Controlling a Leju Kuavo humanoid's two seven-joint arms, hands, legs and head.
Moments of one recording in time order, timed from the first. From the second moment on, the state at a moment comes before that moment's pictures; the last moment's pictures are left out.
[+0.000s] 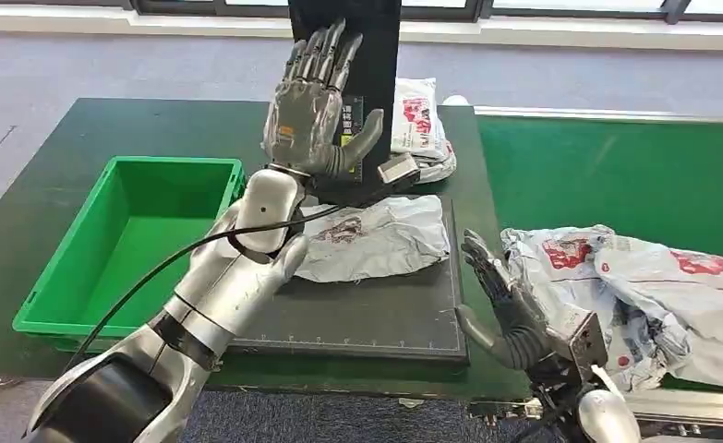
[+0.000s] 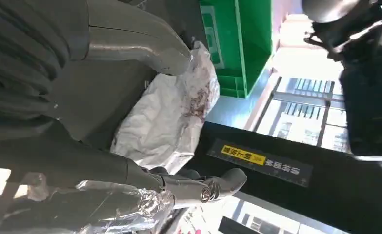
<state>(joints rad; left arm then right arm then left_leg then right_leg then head) -0.85 -0.19 -0.56 -0.93 -1.53 0.39 0.18 -0.02 -0.24 0.06 -1.71 -0.11 0.24 -0.33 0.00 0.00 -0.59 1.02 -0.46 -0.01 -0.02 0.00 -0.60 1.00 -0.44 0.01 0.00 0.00</state>
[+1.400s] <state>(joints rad) -0.89 -0.27 -0.61 -0.31 -1.44 -0.27 -0.02 -0.07 -0.27 0.06 -1.66 -0.09 0.29 -0.33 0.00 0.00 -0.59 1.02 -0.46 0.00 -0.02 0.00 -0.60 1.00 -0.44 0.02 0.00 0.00</state>
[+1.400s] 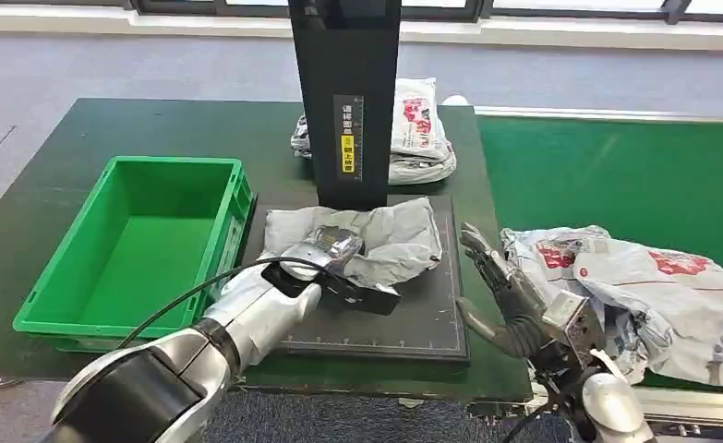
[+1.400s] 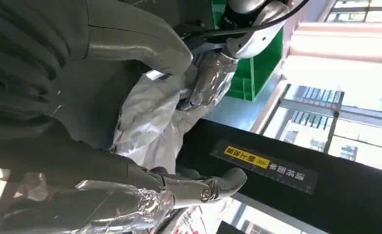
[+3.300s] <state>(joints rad) -0.60 0.22 -0.01 -1.14 -1.55 0.38 0.44 0.18 -0.28 -0.12 -1.76 -0.02 0.25 -0.26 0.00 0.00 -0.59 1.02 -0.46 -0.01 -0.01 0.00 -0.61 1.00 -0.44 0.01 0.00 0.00</state>
